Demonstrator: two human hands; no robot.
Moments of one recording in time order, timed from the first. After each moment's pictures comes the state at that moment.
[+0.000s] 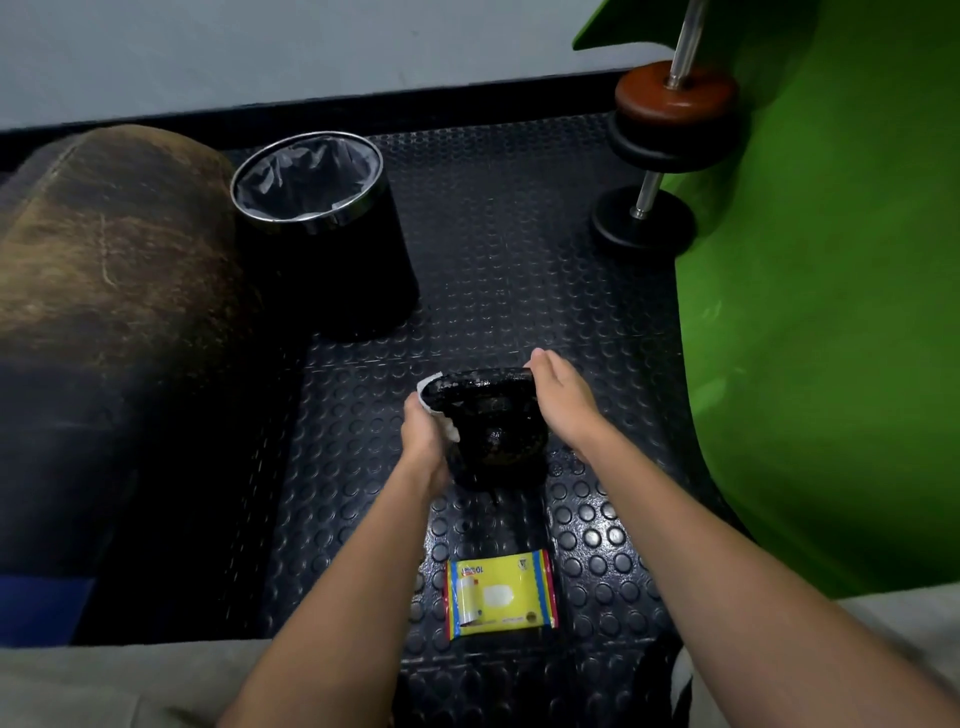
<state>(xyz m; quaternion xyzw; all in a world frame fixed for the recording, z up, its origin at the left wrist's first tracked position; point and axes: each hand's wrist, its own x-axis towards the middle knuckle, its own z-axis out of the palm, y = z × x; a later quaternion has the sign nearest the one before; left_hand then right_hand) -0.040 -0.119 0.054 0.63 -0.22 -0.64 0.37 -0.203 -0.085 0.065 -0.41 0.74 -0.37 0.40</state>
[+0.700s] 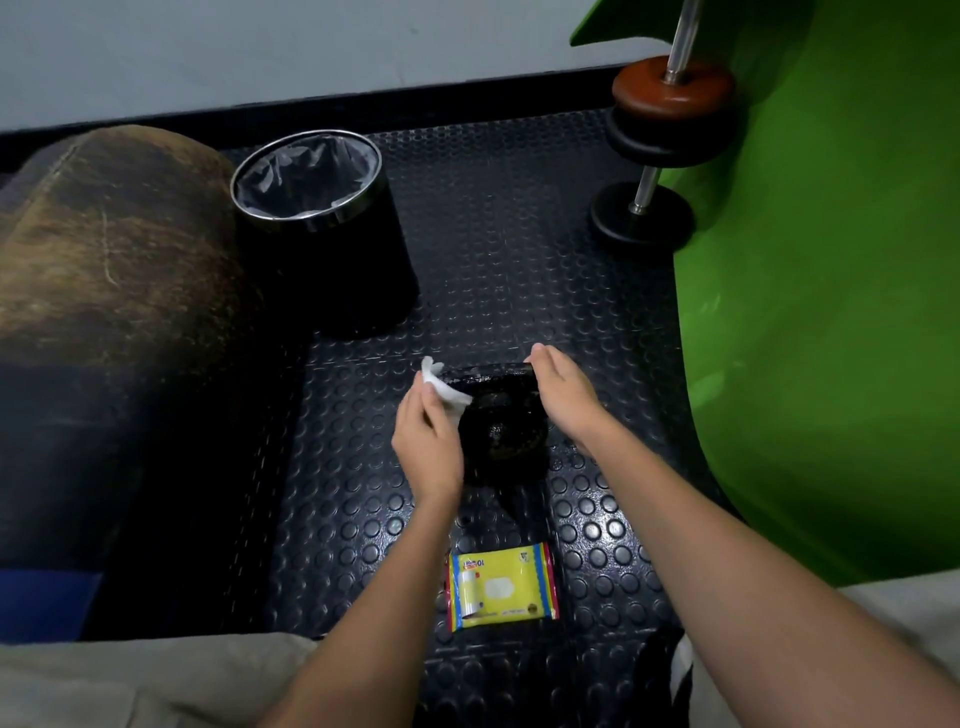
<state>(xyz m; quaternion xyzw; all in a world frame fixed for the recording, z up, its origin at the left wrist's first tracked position) -0.038 -0.084 0.043 0.66 -0.53 -0.32 0.43 -0.204 -0.082 0.069 -0.40 0.72 -0.38 0.42</state>
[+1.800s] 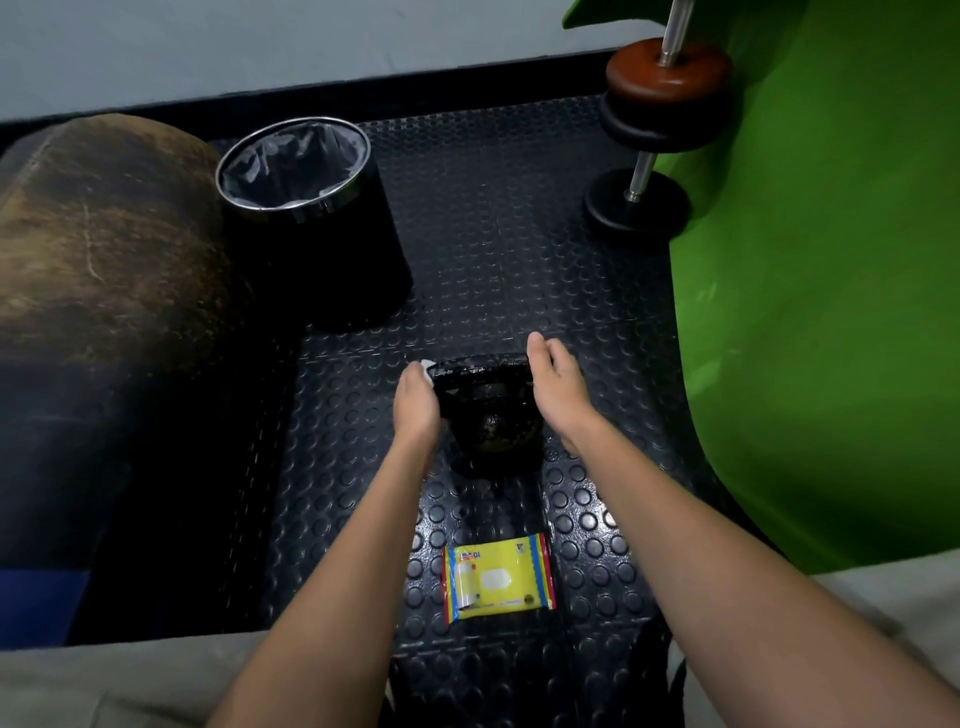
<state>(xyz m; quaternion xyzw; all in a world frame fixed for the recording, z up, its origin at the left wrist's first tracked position) -0.032 -0.135 0.046 0.67 -0.41 -0.55 0.30 -0.196 -0.083 0.050 -0.33 0.72 -0.45 0.41</state>
